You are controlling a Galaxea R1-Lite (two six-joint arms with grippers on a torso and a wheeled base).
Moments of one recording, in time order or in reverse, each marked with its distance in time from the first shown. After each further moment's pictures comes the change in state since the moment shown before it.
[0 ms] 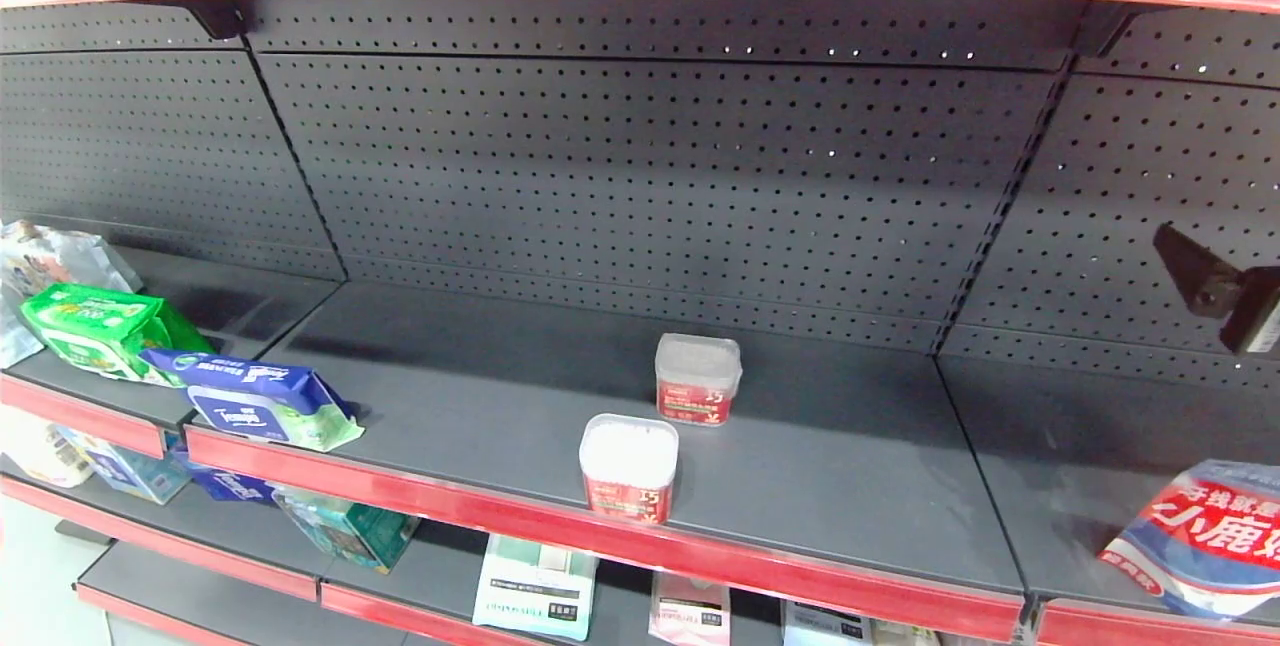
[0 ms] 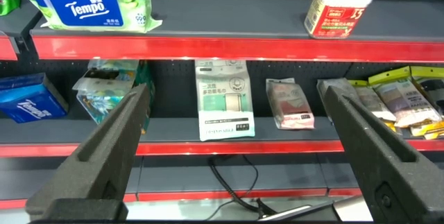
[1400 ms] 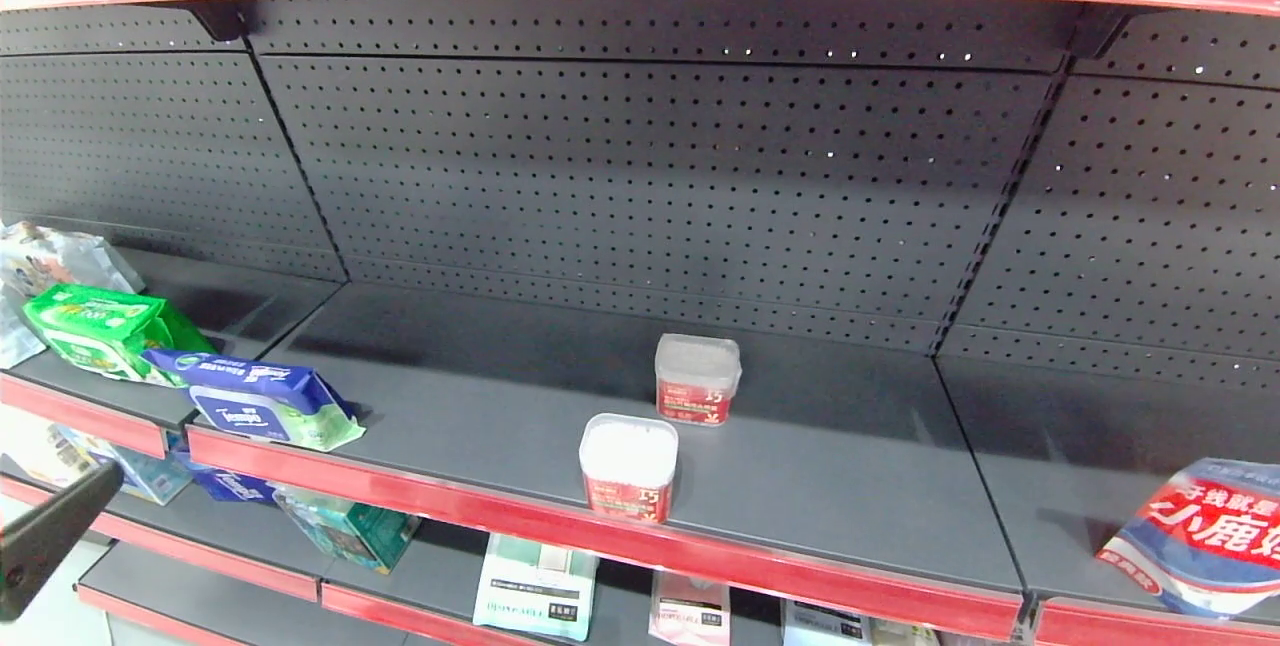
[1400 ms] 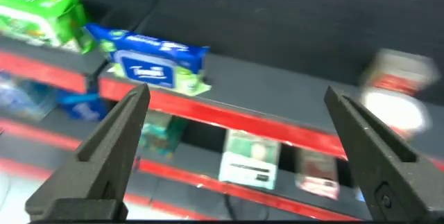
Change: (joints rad) left arm 0.049 0.676 -0.219 -0.429 0.244 -0.098; right arm -0.093 -1.047 0.263 0.962 0.046 0.057
